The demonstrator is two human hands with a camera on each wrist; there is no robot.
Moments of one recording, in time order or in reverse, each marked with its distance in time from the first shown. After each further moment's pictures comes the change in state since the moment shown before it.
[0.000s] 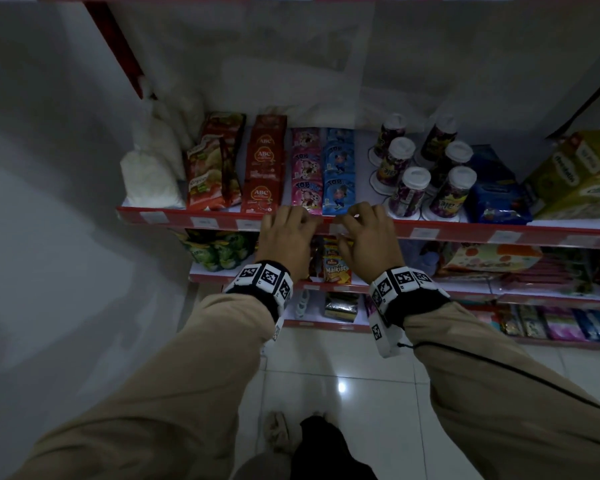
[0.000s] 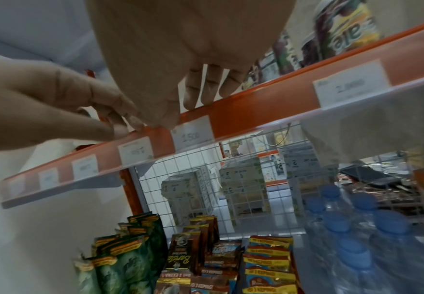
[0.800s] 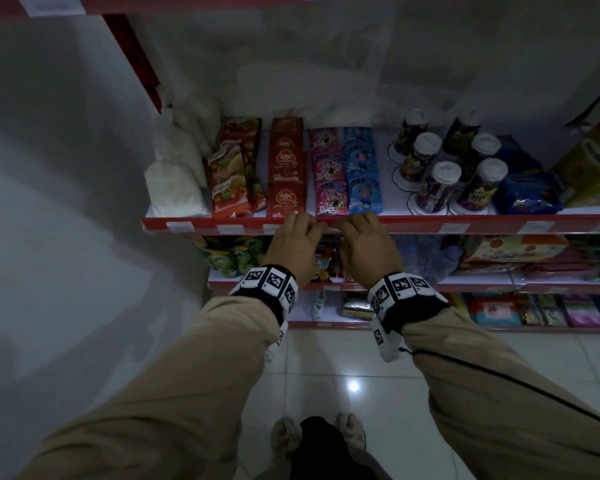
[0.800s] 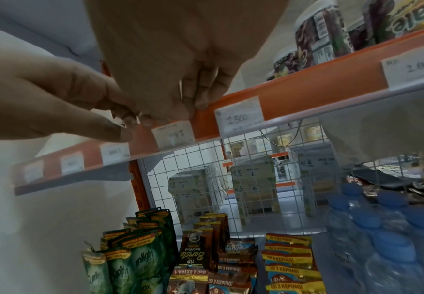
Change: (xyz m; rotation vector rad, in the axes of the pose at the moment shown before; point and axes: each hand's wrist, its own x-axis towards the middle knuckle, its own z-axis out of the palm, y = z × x) left_hand -0.009 -0.047 0.006 -0.138 -0.090 0.116; right_hand 0.010 -0.053 0.023 0.078 0.077 -0.059
